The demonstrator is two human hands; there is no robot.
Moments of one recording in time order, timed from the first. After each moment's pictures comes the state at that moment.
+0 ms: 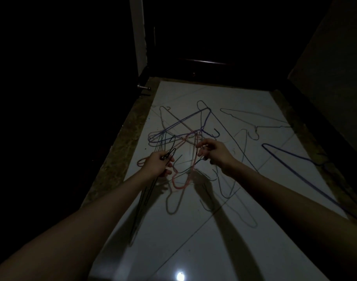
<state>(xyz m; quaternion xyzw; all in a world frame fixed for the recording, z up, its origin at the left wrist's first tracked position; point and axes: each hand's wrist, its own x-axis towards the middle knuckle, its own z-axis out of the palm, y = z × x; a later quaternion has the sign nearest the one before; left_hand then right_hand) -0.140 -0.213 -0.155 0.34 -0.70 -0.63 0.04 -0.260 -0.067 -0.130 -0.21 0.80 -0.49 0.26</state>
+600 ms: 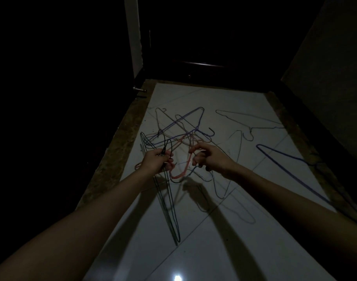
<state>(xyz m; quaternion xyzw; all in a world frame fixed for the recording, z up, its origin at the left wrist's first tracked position) -0.151 -0.203 -0.144 0.35 -0.59 -0.72 0.09 -0.254 -0.051 -0.120 -0.30 0.78 -0.44 0.32</state>
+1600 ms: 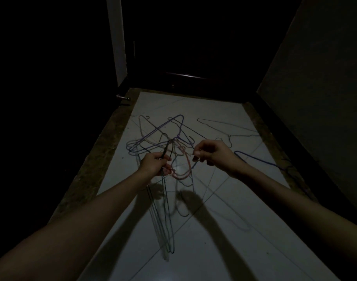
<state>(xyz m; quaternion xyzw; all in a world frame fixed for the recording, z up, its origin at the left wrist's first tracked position) -0.177 -0.168 -0.140 0.32 -0.66 -0.67 0.07 -0.259 0.003 -0.065 -0.33 0.80 -0.44 0.23</state>
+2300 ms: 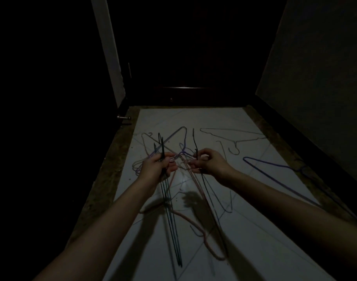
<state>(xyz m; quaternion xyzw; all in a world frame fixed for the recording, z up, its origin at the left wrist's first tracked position) -0.175 -0.181 -0.091 0.27 -0.59 -0.75 0.14 -0.270 -0.046 -0.088 -0.13 0.72 -0.63 0.27</state>
